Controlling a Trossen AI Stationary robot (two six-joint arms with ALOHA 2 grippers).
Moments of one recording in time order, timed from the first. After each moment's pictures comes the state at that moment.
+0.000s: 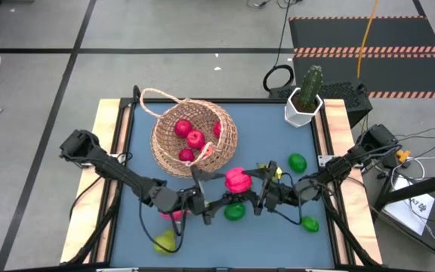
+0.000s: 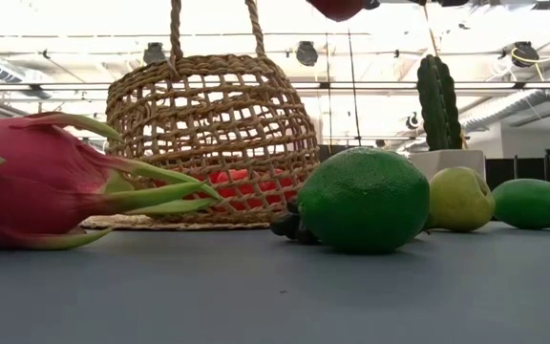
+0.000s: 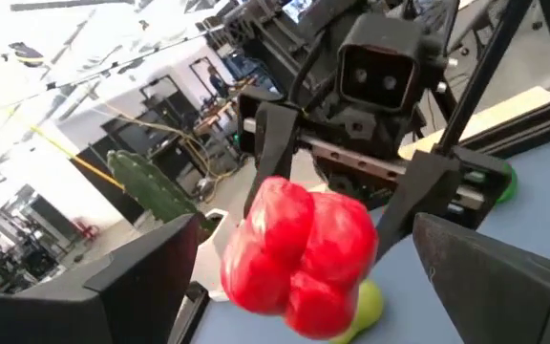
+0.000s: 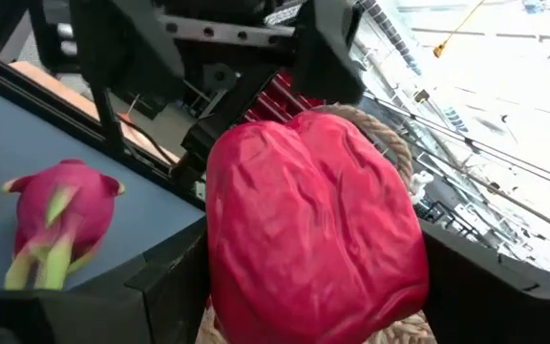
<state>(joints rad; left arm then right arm) -0.51 1.64 1.05 0.59 -0.76 0.58 0.56 1.48 0.59 1.04 0.80 -0.79</state>
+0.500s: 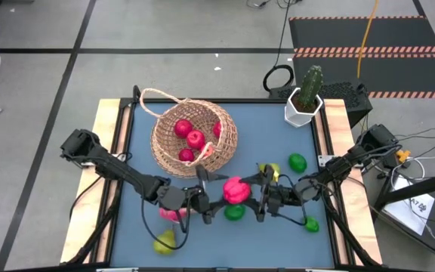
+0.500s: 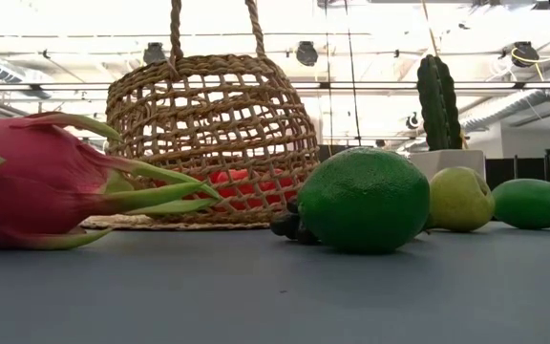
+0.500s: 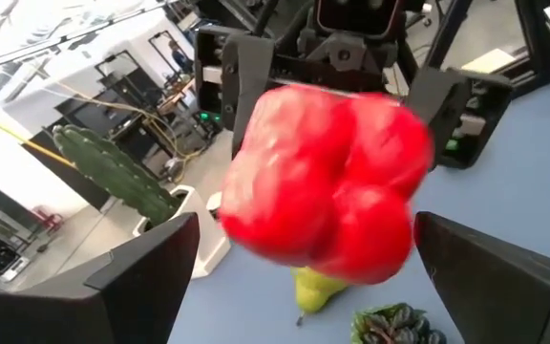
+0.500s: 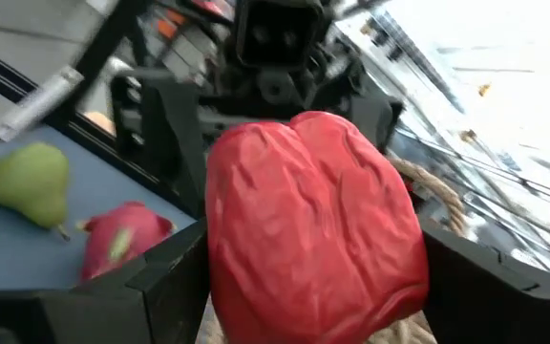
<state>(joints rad) -0.48 1.64 1.06 0.45 -0.67 0.49 0.56 1.48 0.59 1.04 0.63 -0.76</state>
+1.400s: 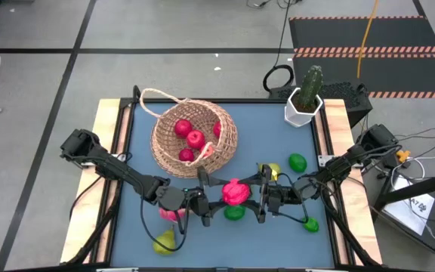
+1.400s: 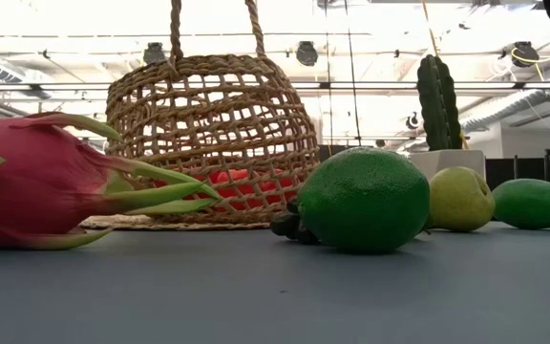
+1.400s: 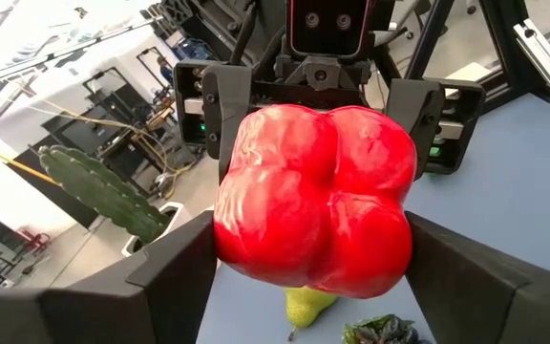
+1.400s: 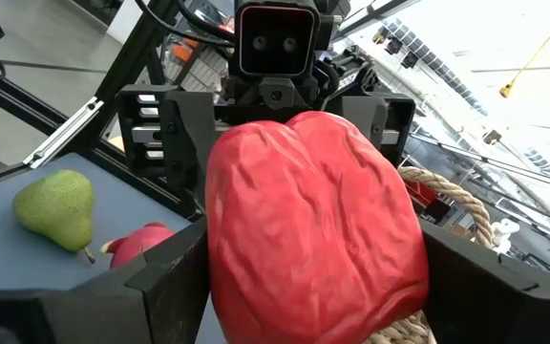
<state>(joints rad) -0.48 1.64 1.06 0.47 -0.62 0.52 0.53 1.48 0.59 1.04 0.55 -0.69</state>
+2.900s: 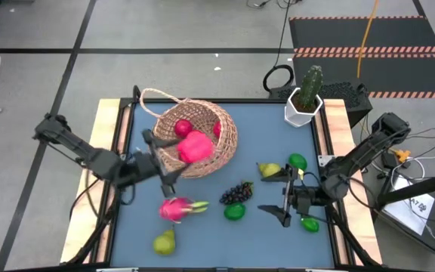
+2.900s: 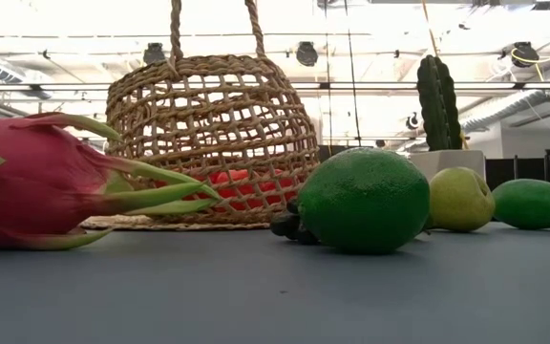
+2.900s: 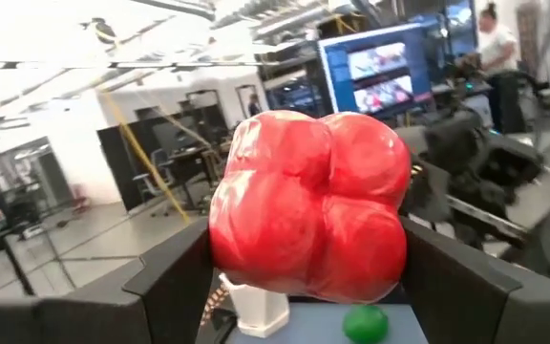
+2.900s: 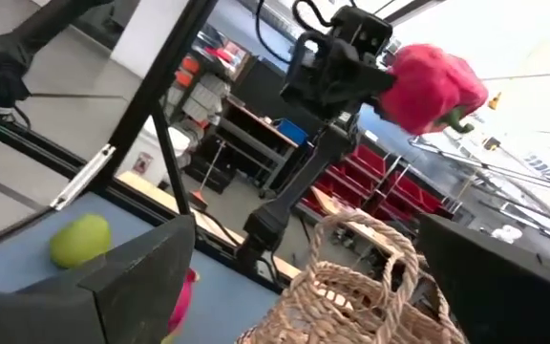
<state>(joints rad) -0.54 1.18 1.09 0.34 -0.87 0.44 0.73 1.17 0.59 0.79 0.71 -0.71</state>
